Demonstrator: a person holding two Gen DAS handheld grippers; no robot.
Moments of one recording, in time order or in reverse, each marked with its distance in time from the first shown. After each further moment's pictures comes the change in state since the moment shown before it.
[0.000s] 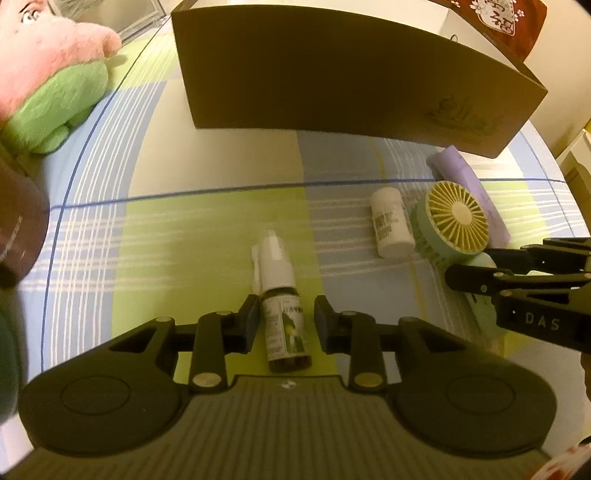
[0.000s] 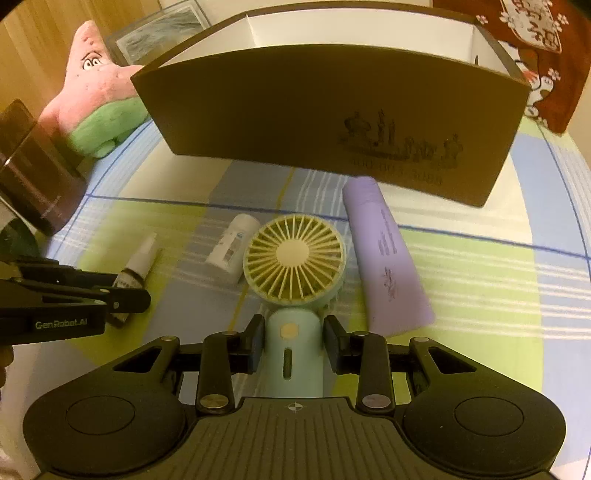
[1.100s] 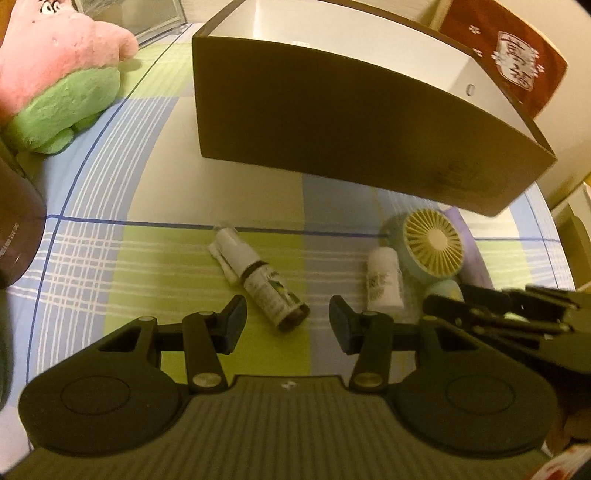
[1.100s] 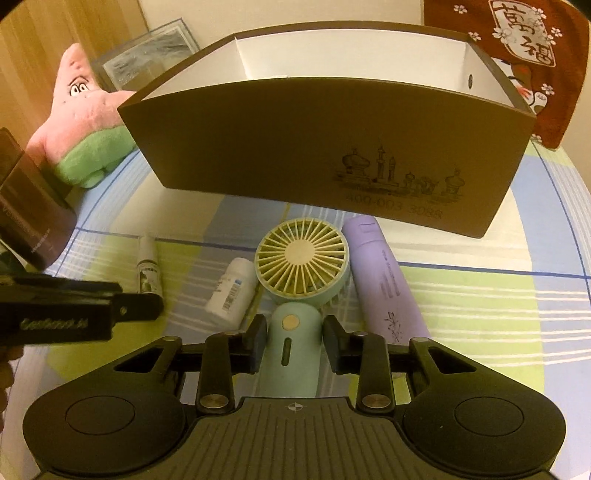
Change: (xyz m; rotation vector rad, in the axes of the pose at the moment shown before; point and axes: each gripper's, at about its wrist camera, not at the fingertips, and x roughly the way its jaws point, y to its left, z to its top) left arm -0.003 0.009 0.024 -0.138 -0.055 -0.045; right arm 0.006 0.002 0.014 0.035 -0.065 -0.019
